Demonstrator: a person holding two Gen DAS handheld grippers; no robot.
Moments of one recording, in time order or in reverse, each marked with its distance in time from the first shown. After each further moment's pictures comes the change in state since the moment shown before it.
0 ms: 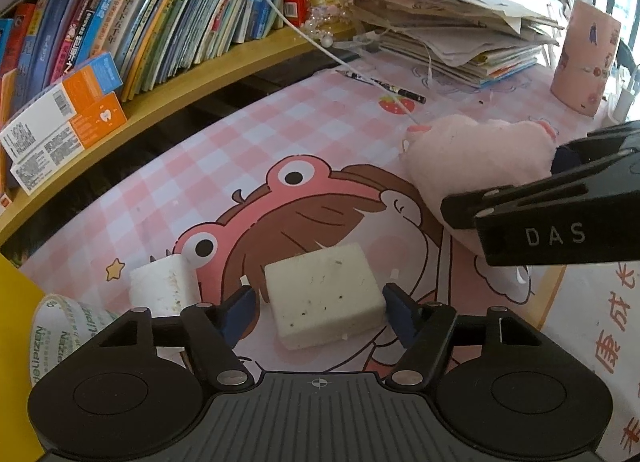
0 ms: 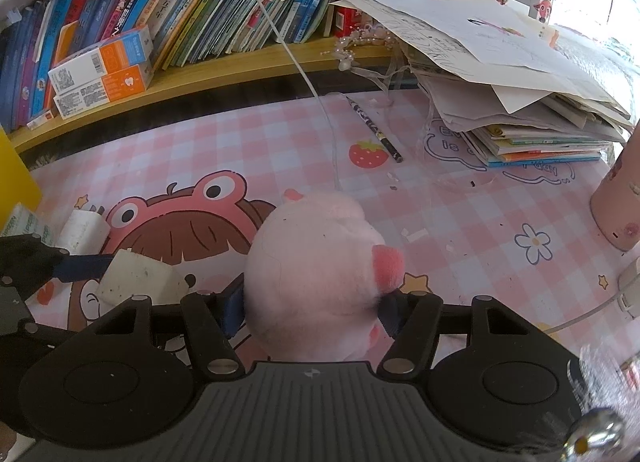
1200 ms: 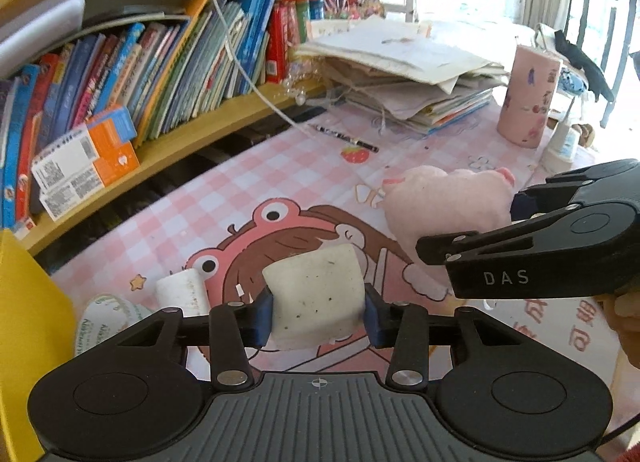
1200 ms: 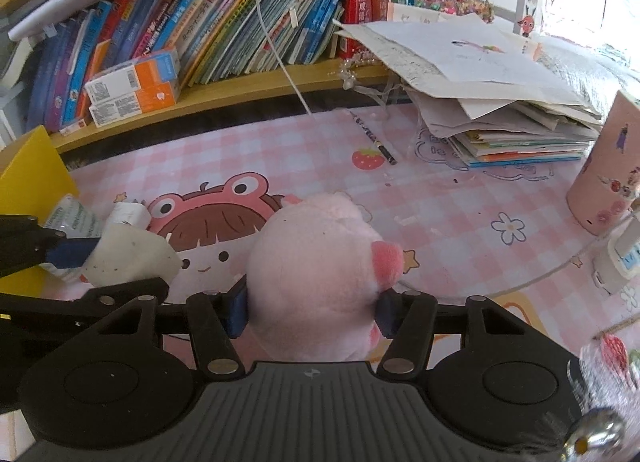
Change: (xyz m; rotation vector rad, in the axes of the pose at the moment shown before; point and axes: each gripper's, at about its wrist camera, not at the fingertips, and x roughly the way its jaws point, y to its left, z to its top) left arm -0.088 -0.011 -0.006 0.017 -0.117 -0.054; right arm -0.064 0.003 -0.023 0.008 -0.058 0.025
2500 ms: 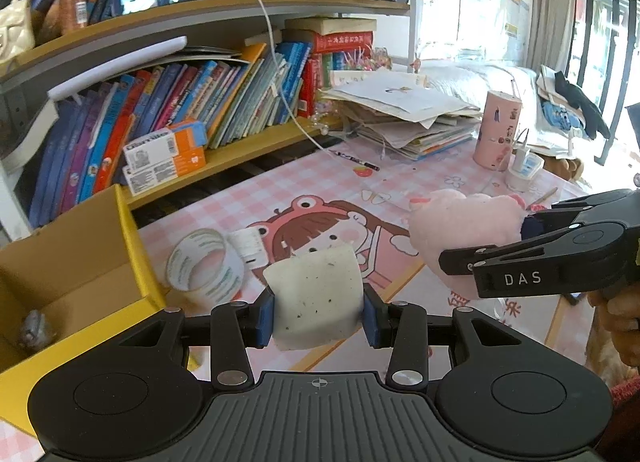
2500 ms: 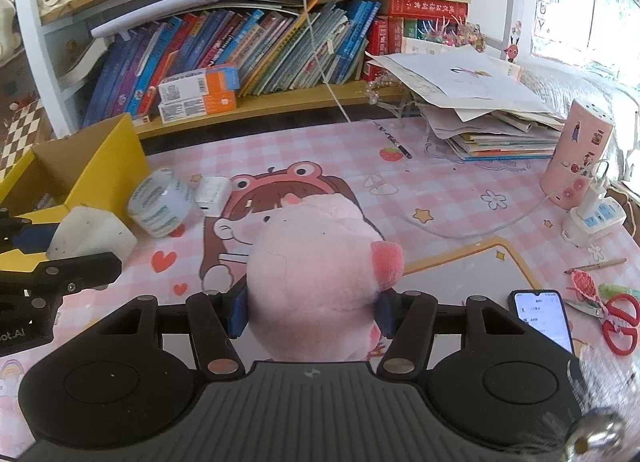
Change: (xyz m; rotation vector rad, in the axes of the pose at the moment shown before) left arm -0.144 0.020 -0.076 -0.060 -0.121 0.024; right arm -0.111 0.066 -0.062 -0.019 -0.061 0.002
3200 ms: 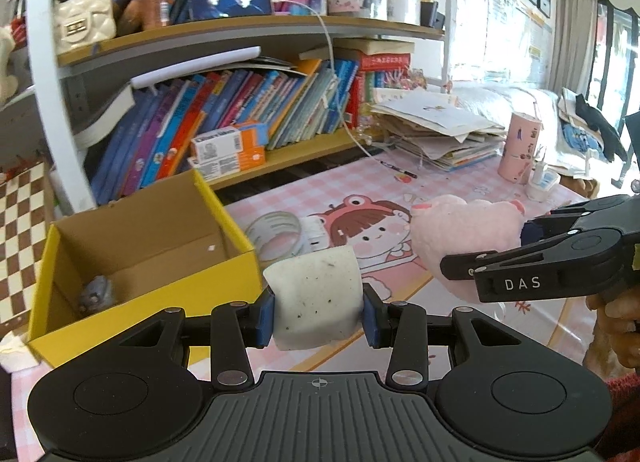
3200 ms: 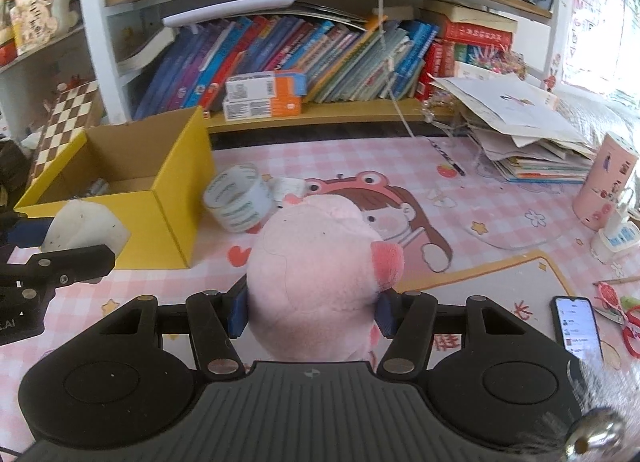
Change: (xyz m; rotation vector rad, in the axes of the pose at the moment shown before) left arm -0.064 0.050 -0.036 -0.059 -0.050 0.067; right arm -0.023 0.079 -0.008 -0.081 -0.029 0.054
